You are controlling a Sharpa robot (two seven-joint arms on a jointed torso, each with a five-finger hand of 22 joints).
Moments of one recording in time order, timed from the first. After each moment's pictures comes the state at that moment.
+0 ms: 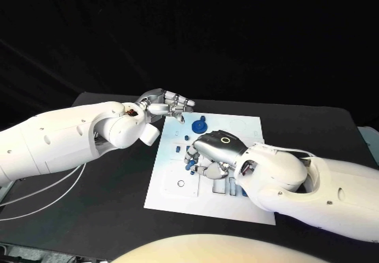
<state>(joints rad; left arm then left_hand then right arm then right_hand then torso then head) 1.20 -0.90 0.01 1.56 -0.22 -0.18 0.10 1.47 -0.15 0.44 0.07 0.20 0.99 0.20 0.17 0.07 1.04 0.12 0.36 0.13 1.12 0.04 0.92 0.42 0.17 0.90 0.13 0.96 0.50 1.15 -0.69 -0.11 1.86 -1.75 -0.25 -0.25 1.44 -0.09 0.41 0.04 0.20 1.16 0.12 0.13 0.14 1.23 0.07 0.15 0.14 1.47 -0.02 1.38 1.26 0.07 1.45 0.08 1.31 1.31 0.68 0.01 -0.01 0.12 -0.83</state>
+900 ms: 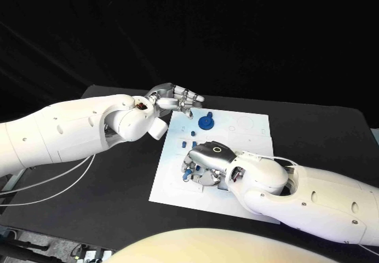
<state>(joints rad) 1.20 -0.89 0.01 1.56 -0.21 -0.18 0.10 1.47 -0.15 0.44 0.07 0.20 0.99 0.20 0.17 0.07 1.04 0.12 0.36 0.13 1.12 0.04 0.92 0.42 0.17 0.90 0.13 0.96 0.50 1.07 -0.58 -0.13 1.74 -1.73 -0.23 -0.21 1.44 -0.09 0.41 0.04 0.21 1.15 0.12 0.12 0.14 1.23 0.08 0.15 0.13 1.47 -0.02 1.38 1.26 0.07 1.45 0.08 1.31 1.31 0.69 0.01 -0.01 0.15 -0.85</state>
